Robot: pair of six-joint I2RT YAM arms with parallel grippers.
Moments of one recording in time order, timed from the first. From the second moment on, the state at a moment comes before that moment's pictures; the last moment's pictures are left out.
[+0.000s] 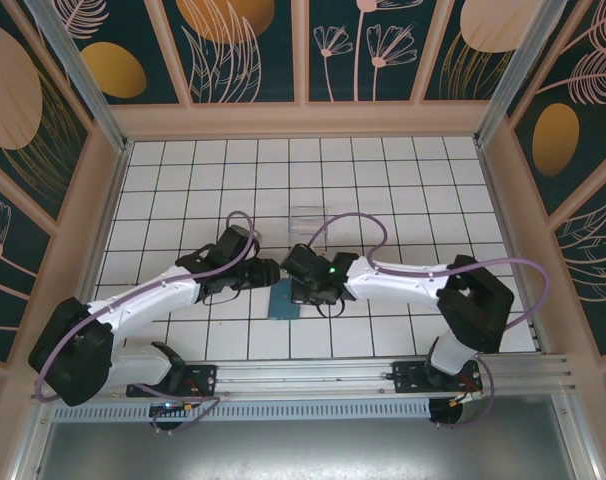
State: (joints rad) left arm -0.68 1.27 0.68 -0.35 0.18 -0.76; right arm 1.09 1.60 1.00 -0.54 0.08 1.06
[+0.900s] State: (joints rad) left arm -0.70 1.24 0.63 -0.35 0.28 -0.78; right arm 1.09 1.48 0.92 -0.35 0.03 1.10
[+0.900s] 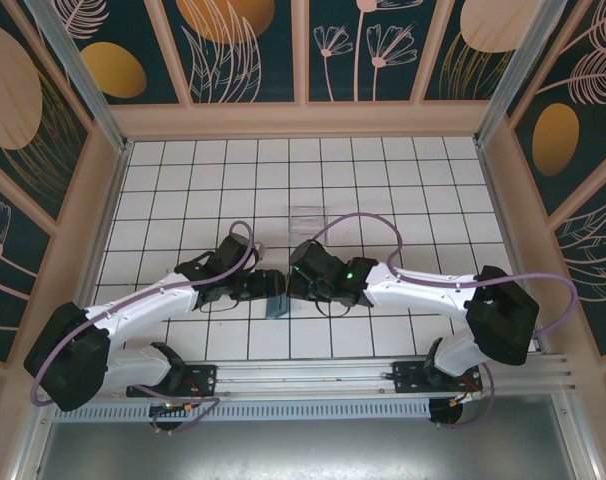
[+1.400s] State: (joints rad) left arm -0.70 1.26 0.63 -0.43 0.20 -0.76; right arm 1.09 1.46 0.92 -0.35 0.03 1.10
